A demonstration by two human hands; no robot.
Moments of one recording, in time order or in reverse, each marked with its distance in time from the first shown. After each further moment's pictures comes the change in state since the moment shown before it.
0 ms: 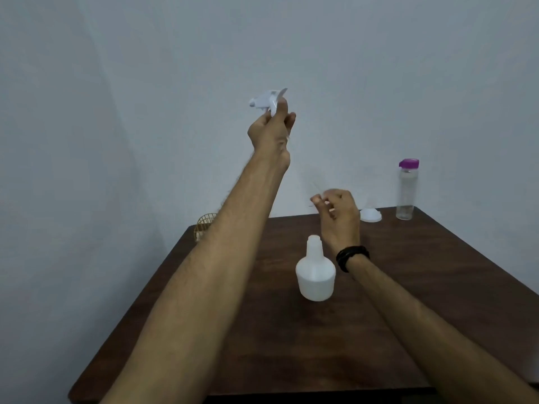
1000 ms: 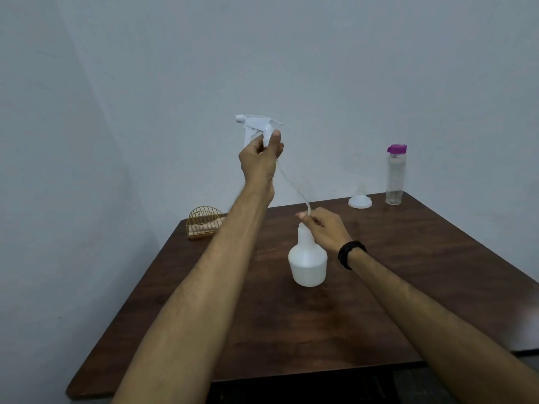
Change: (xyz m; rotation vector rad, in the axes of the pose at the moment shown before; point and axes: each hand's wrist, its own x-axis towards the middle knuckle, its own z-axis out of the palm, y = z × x) left_hand -0.011 -0.053 -0.053 0.314 -0.027 0.121; right_hand -0.010 0.056 0.000 -0.128 -0.503 0.134
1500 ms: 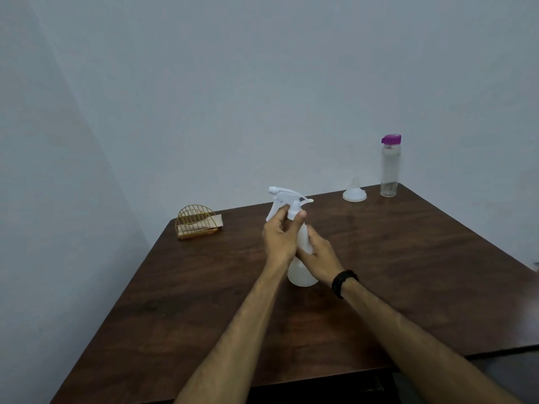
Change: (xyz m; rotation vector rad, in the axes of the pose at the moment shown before) left_hand -0.081 -0.133 -0.037 0.369 -0.173 0.029; right_hand -0.037 0.032 0.037 0.233 -0.027 -0.007
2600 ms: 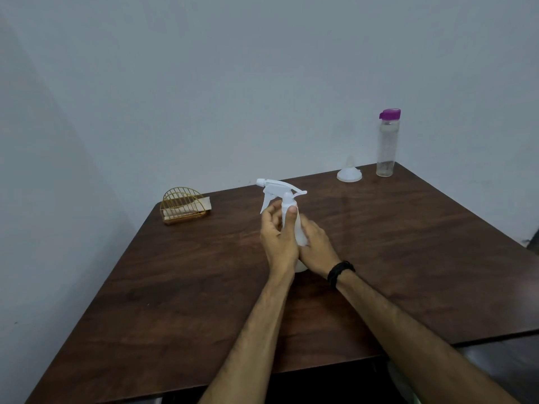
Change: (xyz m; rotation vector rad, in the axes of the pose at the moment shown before) left_hand -0.028 -0.021 0.025 -0.202 0.220 -0.078; right_hand -0.004 0.013 0.001 -0.099 0.025 -0.071
